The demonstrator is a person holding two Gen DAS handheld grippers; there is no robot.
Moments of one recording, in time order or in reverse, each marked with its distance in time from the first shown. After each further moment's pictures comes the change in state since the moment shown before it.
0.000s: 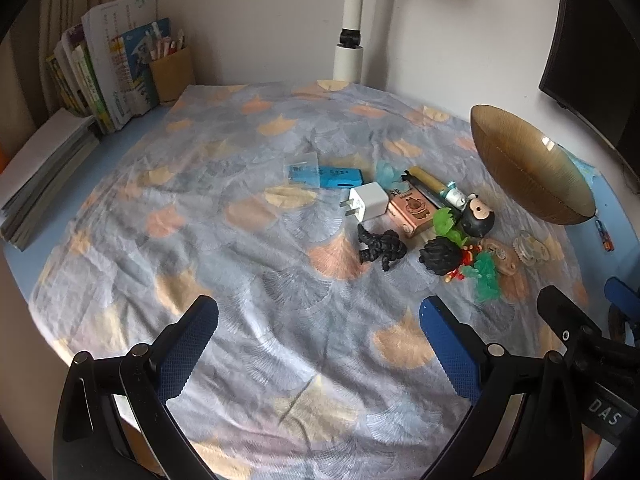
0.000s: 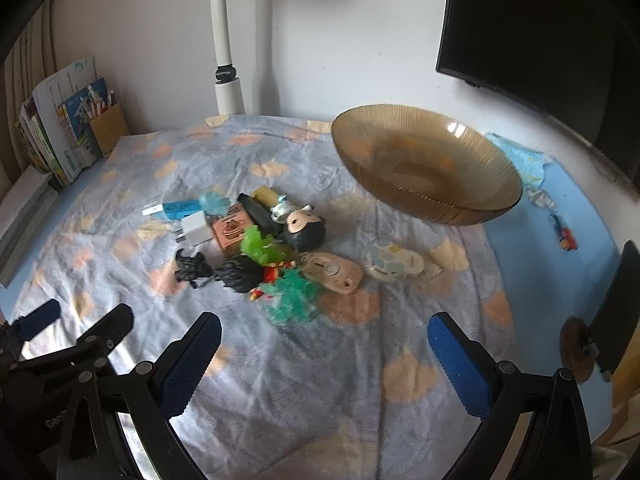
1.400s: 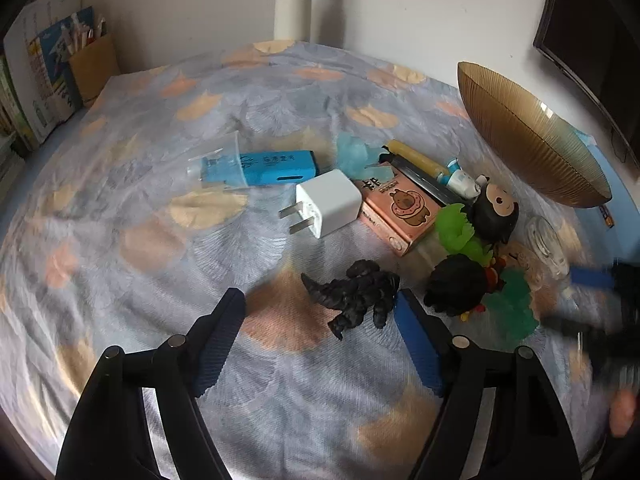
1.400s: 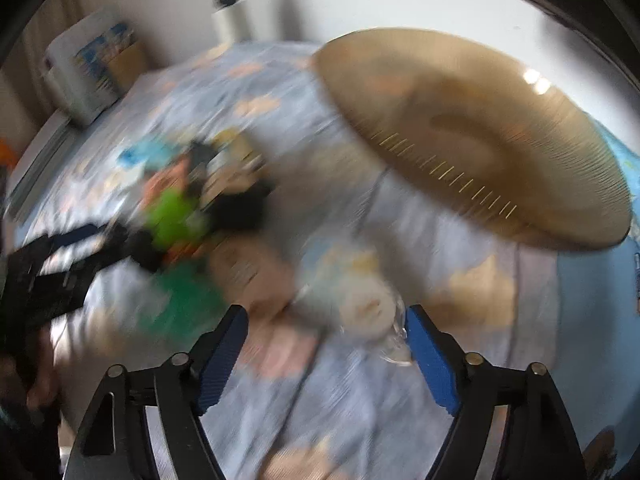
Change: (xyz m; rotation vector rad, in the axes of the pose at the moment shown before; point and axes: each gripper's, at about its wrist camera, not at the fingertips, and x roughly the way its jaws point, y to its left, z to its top) left arm 0.090 -0.022 0.024 0.103 0.078 -0.123; right arm 0.111 -0.066 0.018 -0.201 0.213 0.284
